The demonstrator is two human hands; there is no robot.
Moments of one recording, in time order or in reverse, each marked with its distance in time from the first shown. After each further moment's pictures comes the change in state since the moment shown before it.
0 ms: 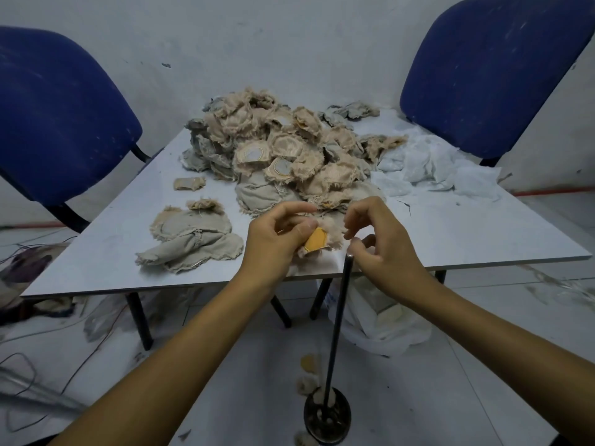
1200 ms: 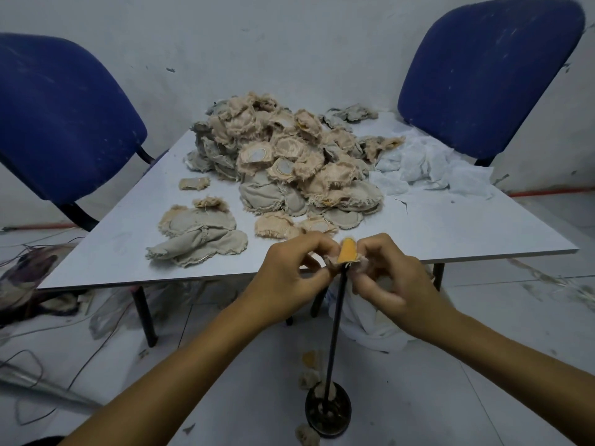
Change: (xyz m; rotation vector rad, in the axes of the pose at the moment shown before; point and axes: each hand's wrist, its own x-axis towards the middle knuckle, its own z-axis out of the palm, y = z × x) left_hand -0.043 0.007 -0.002 0.423 -0.312 0.472; right_hand -0.051 -0.018 -0.014 0.119 -0.154 -0.068
